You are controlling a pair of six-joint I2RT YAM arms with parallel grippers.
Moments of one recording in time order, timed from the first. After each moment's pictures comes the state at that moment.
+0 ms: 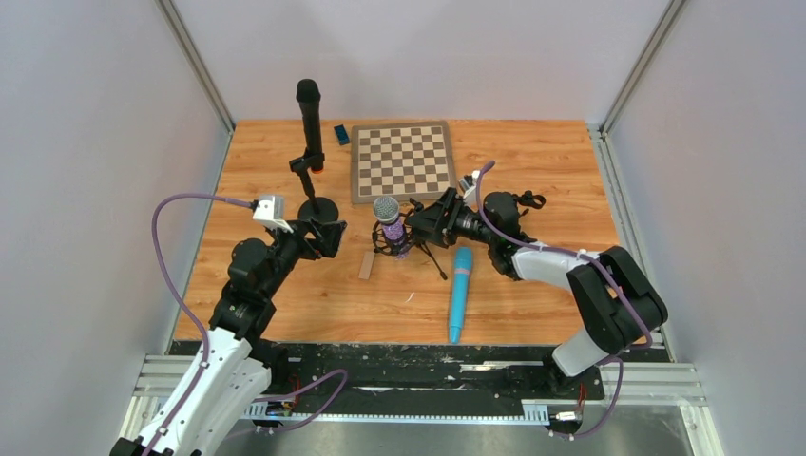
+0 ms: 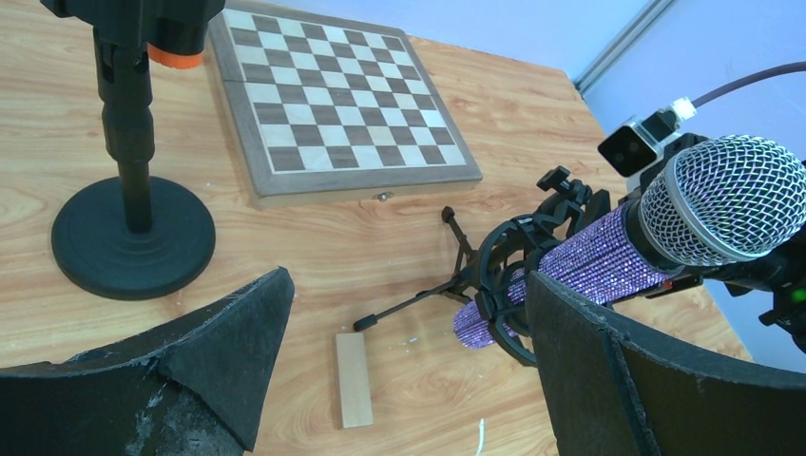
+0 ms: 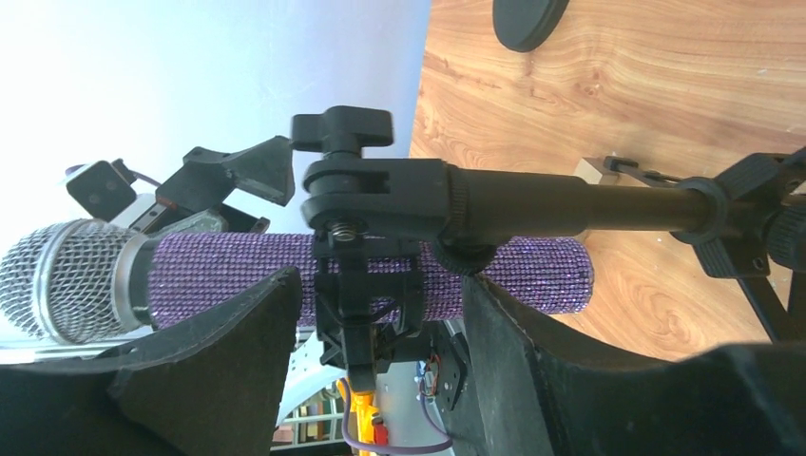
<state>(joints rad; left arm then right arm) -0.32 0.56 0.46 0.04 0.09 -0.45 0.51 1.56 0.69 0.72 -0.62 1.24</state>
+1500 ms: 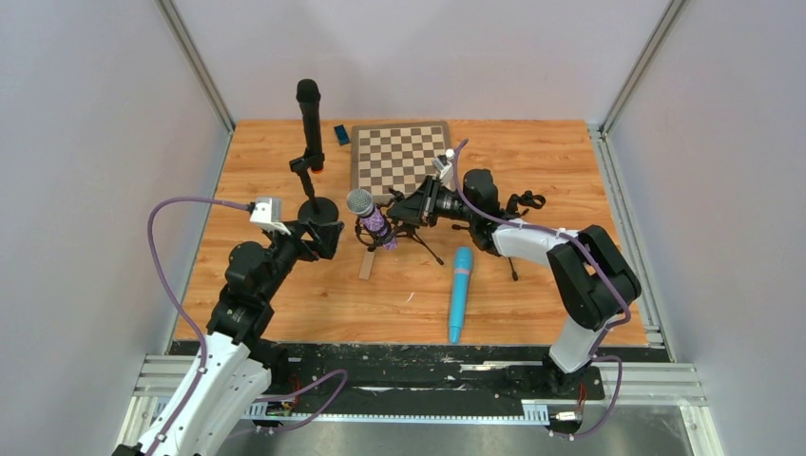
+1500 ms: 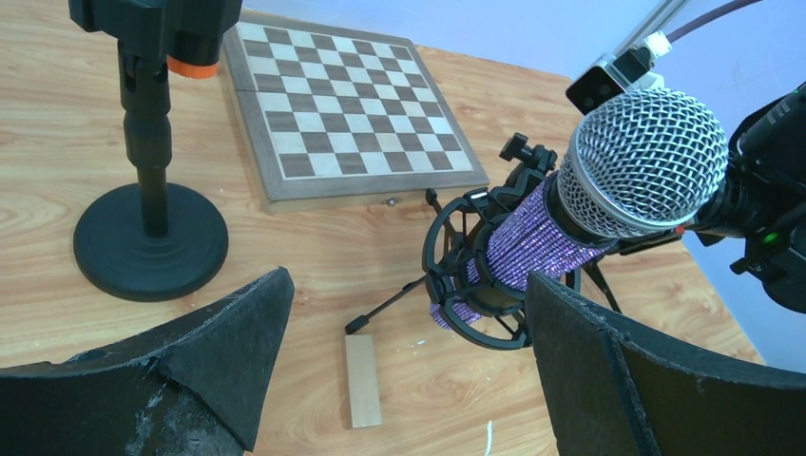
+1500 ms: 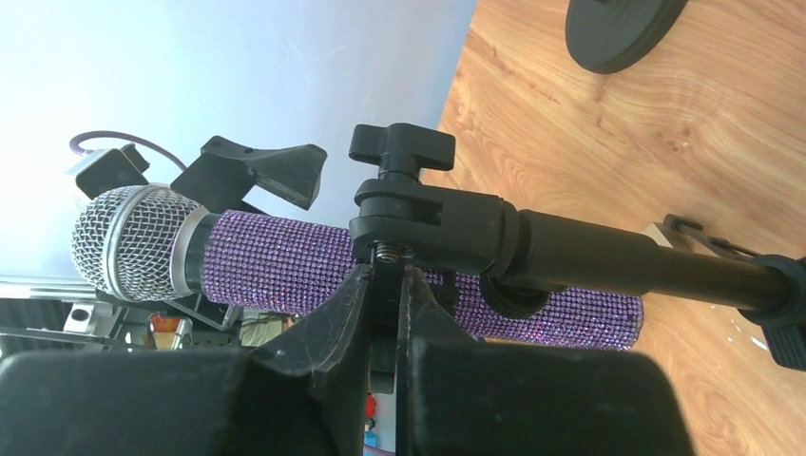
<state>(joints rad) -0.32 0.53 0.46 0.02 0.07 -0.43 0.55 1.72 0.94 0.69 -0.72 1.19</state>
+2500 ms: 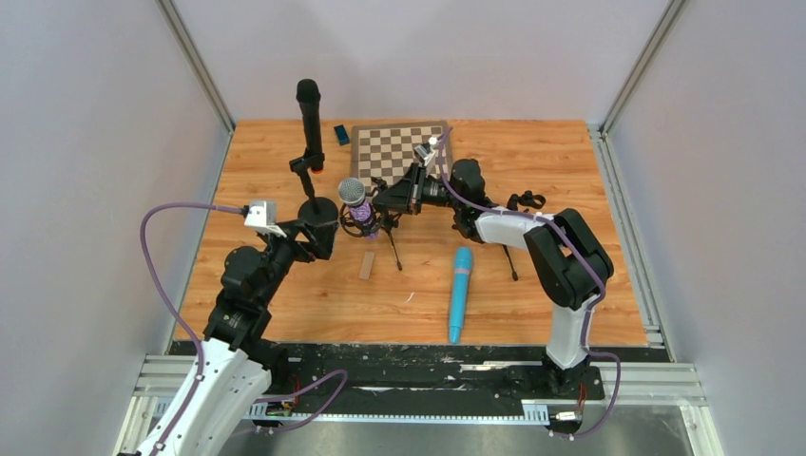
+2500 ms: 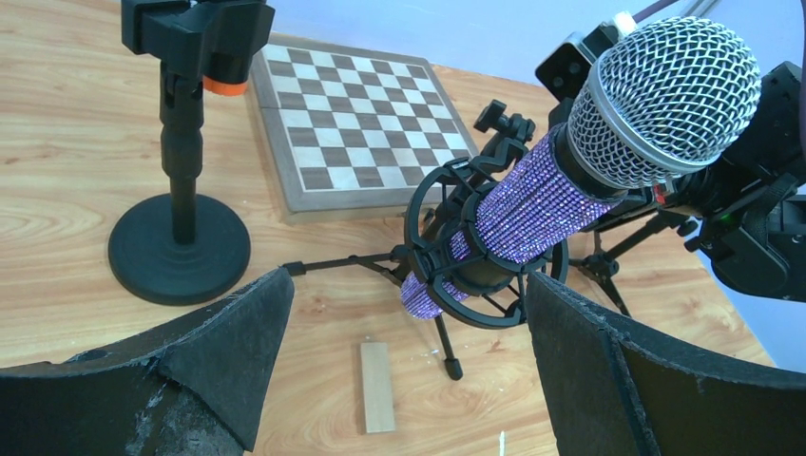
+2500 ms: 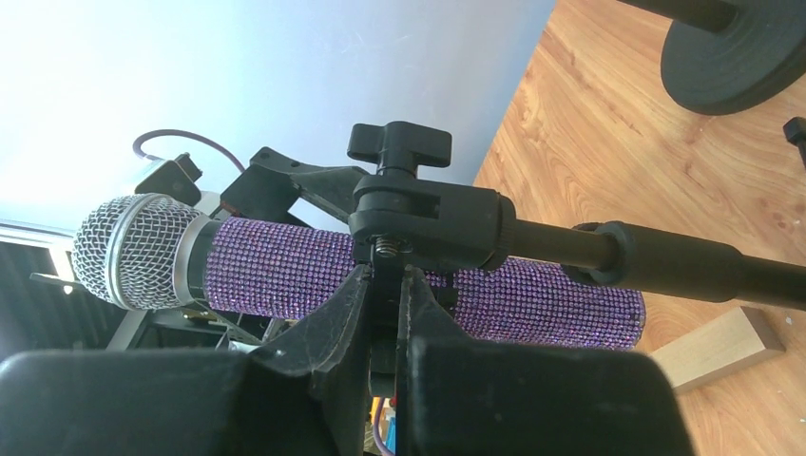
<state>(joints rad) -0.32 0.48 0.46 0.00 0.03 -0.41 0.56 1.90 1.11 0.86 -0.82 1.33</state>
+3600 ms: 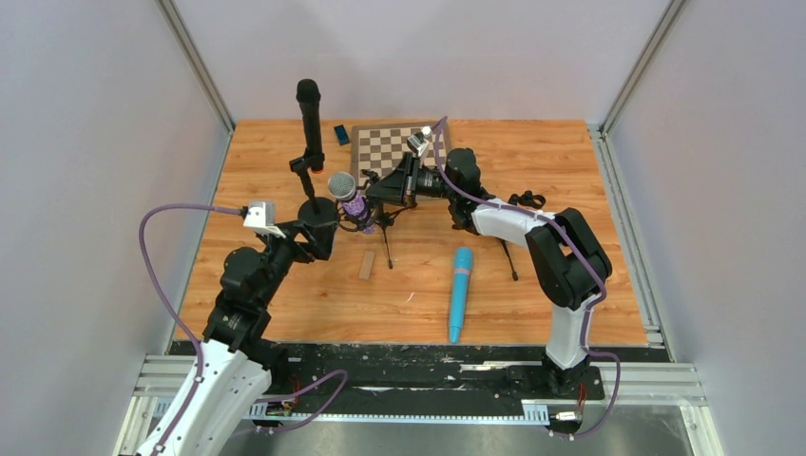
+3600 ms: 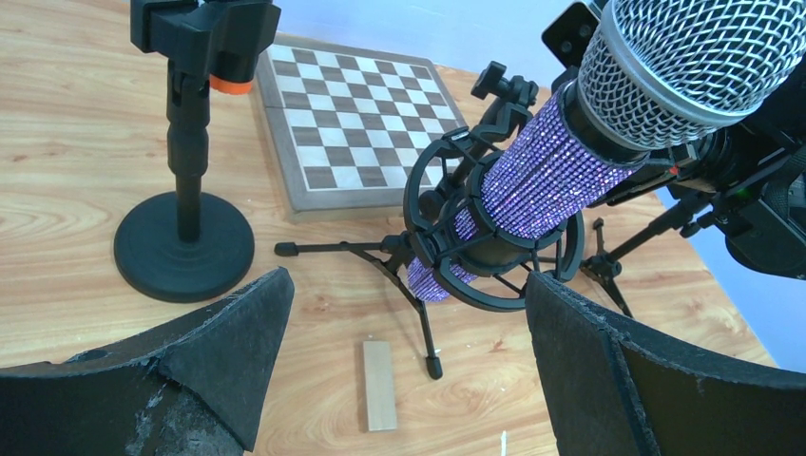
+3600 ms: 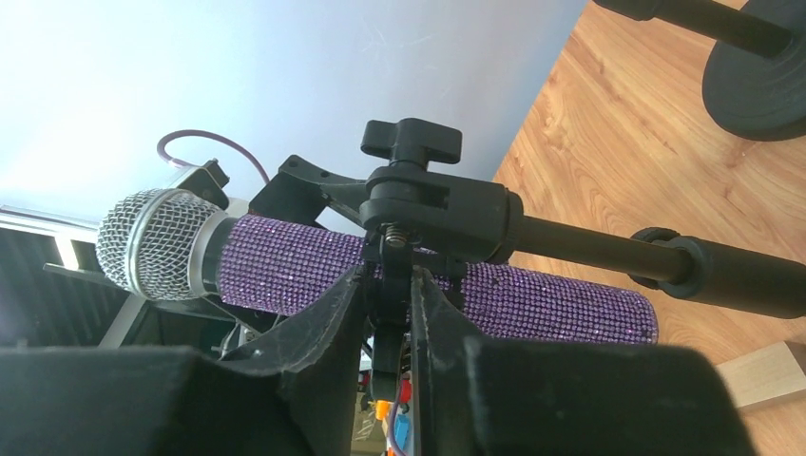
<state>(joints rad) -0.32 0.47 0.46 -0.02 0.02 -0.41 0.57 1.91 1.23 0.78 -0.84 1.33</state>
